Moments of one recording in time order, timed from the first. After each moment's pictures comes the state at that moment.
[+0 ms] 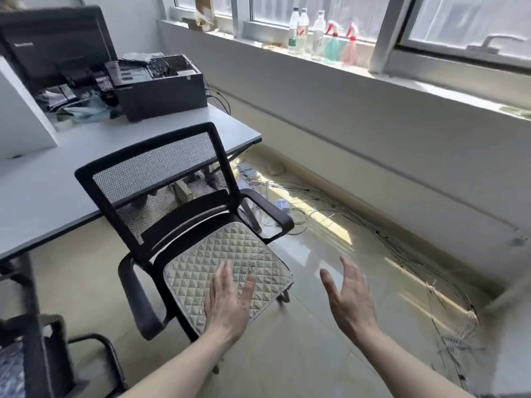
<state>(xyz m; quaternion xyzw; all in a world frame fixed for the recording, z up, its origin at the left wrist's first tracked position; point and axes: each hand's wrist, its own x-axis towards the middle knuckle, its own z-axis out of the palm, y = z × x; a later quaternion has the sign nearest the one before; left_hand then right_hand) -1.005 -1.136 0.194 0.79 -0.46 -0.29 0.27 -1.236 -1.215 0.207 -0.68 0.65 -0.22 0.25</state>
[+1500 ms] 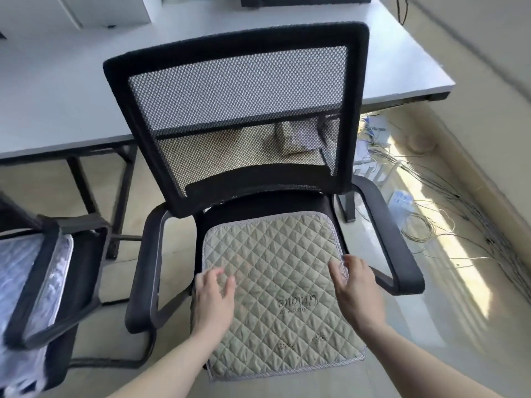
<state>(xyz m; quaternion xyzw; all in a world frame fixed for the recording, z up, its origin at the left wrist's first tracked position) -0.872 -1.249 0.001 0.93 -0.09 -0.21 0.30 -1.031 -1.473 -0.015 -0.83 0.47 -0.06 0.30</state>
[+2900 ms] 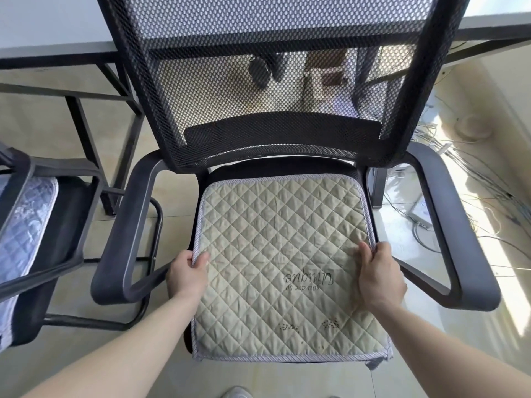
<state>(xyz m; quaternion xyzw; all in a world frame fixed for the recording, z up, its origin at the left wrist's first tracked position) -0.827 -1.214 -0.117 0.92 0.14 -0.15 0.33 -1.010 -1.511 -0.131 -0.81 0.53 -0.03 0.23</state>
